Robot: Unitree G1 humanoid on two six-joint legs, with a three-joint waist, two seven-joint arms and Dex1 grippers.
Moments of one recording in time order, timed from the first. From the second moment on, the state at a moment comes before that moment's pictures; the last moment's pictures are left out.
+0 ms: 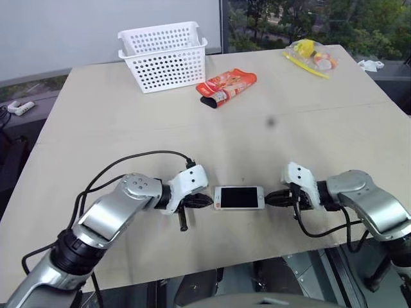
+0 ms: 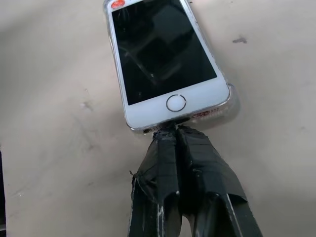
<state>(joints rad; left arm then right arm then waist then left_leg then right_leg) -0.31 0.81 -0.32 -0.46 -0.31 0.88 -0.93 -0.35 -0.76 0.29 -0.36 0.27 0.76 1.08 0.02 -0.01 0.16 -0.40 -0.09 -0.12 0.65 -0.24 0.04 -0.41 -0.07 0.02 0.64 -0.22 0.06</state>
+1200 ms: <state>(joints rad) -0.30 0.75 -0.30 -0.45 -0.29 0.98 -0.82 -0.87 -0.68 0.90 -0.23 -0.26 0.80 1.23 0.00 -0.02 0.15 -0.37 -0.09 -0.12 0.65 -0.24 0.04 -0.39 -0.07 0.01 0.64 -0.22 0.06</state>
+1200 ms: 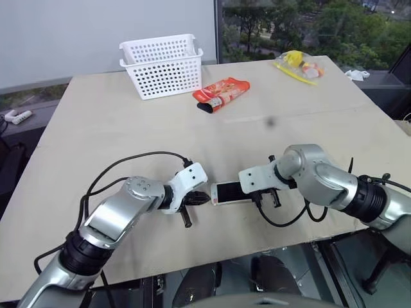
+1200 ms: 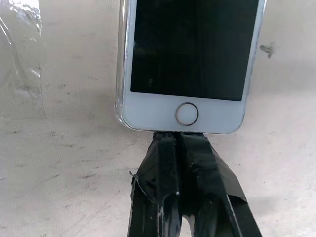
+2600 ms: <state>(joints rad) -0.30 0.64 -0.30 -0.45 -0.32 0.90 -0.79 -0.25 -0.23 -0.32 -0.24 0.53 1.16 0.67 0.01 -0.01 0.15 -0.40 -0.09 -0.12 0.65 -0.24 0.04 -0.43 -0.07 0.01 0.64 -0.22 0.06</state>
